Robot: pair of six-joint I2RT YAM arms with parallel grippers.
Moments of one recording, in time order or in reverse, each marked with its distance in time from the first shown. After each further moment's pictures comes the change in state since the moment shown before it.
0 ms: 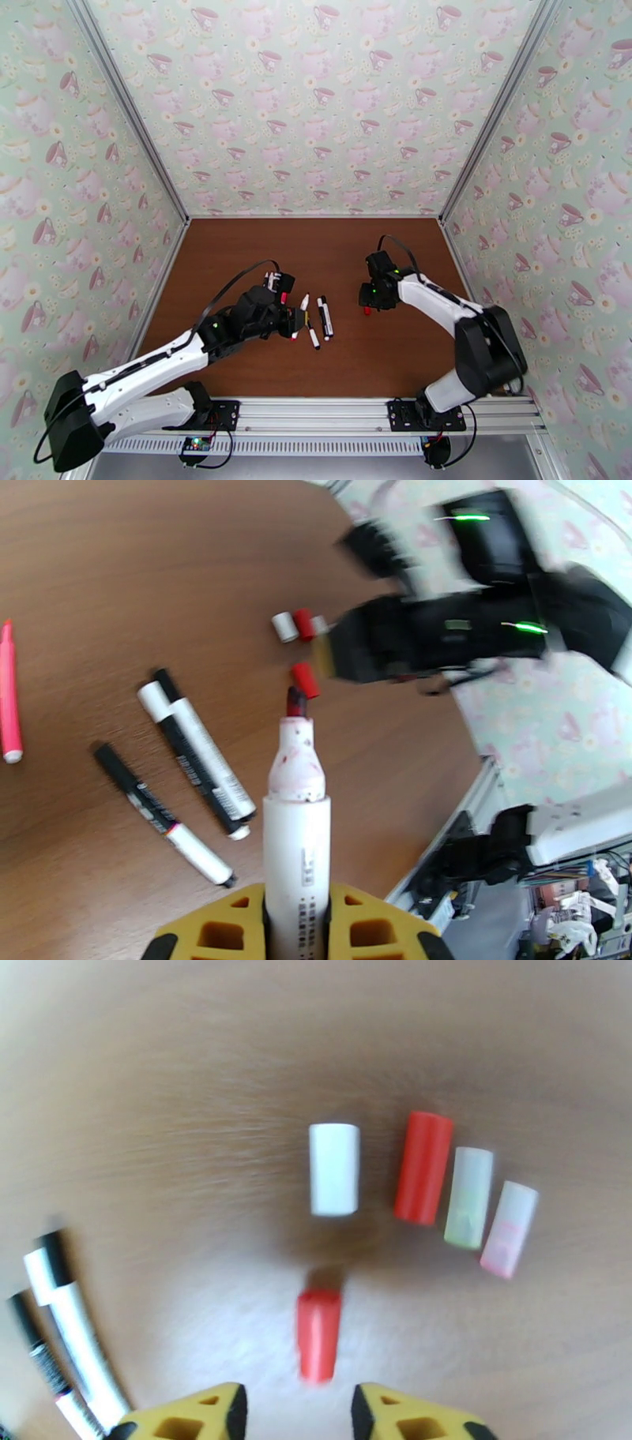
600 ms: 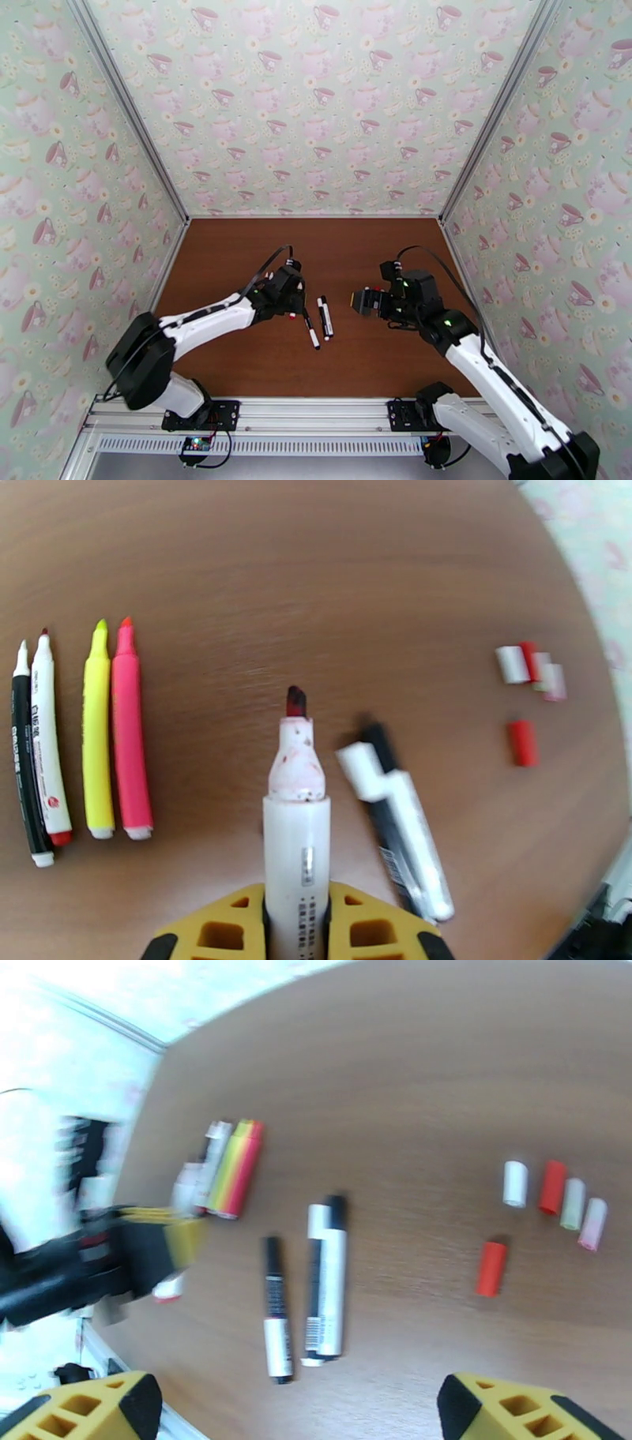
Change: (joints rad) left arm 0.107 0.504 0.252 -0.072 -0.254 0.117; right arm 0.005 -0.616 -0.219 0.139 -0.339 0.090
